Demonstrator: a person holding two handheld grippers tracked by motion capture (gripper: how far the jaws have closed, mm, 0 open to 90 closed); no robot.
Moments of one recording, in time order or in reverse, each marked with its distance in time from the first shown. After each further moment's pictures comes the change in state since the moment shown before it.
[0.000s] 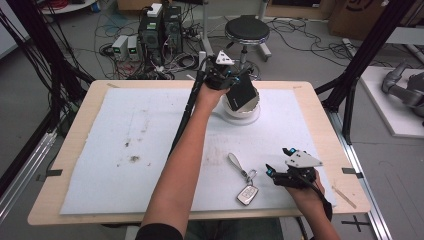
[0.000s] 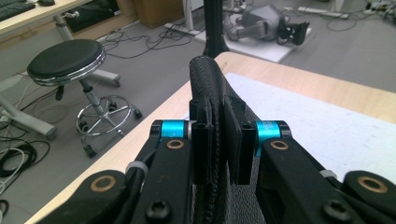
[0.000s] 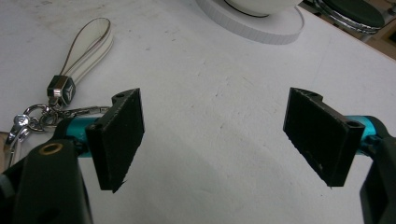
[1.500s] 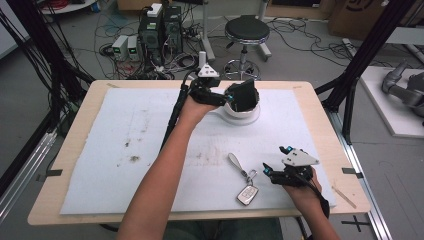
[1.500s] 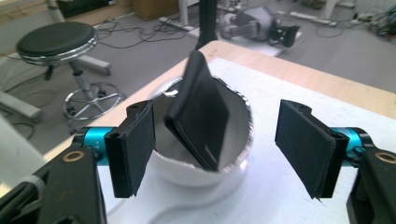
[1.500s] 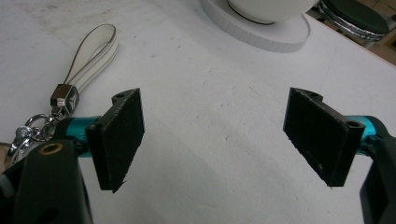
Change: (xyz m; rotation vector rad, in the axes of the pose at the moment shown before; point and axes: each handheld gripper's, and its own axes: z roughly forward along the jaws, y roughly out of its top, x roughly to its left) left arm -0.010 -0.036 -0.048 -0.006 -0.039 -0.078; right arm 0.003 0.006 0.007 -0.008 0.014 -0.025
